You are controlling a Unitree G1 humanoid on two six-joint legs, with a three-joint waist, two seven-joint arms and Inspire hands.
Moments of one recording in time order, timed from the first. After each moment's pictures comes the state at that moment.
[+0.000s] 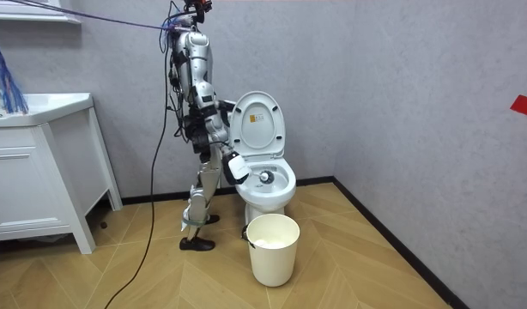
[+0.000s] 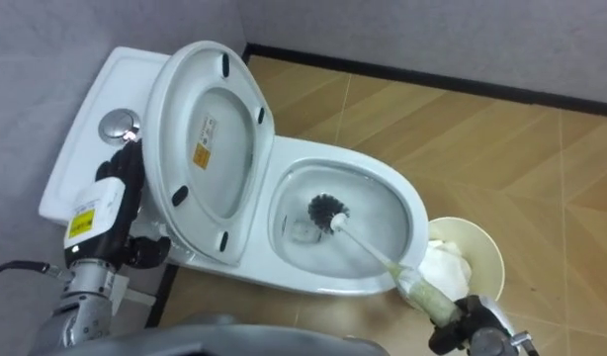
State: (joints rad) left arm 0.43 0.31 -0.12 0.21 0.82 -0.14 0.40; right arm 0.08 -0.35 0.09 1.20 -0.33 -0.05 -0.13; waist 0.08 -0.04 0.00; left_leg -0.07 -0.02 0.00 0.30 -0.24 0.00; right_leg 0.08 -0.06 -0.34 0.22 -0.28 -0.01
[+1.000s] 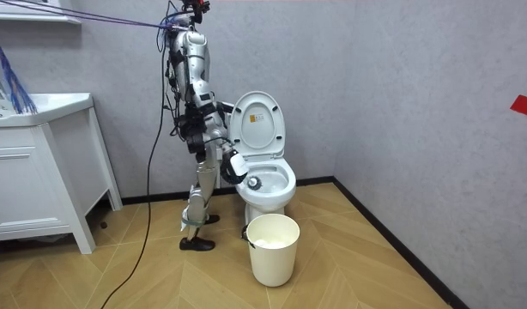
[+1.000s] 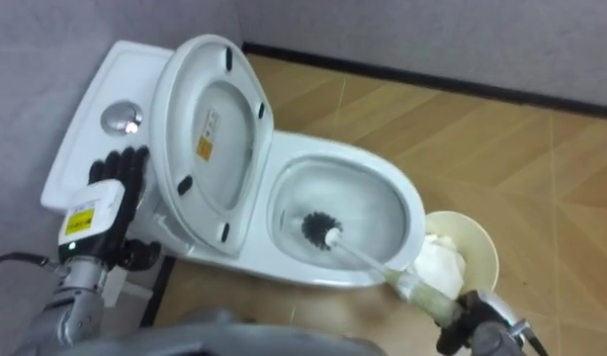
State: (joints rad) left arm 0.36 0.35 -0.12 0.26 0.88 -0.11 0.36; right arm 0.07 -0.37 0.10 1.12 -0.55 0.05 -0.10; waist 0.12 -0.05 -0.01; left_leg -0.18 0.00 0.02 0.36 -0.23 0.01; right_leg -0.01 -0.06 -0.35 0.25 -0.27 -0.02
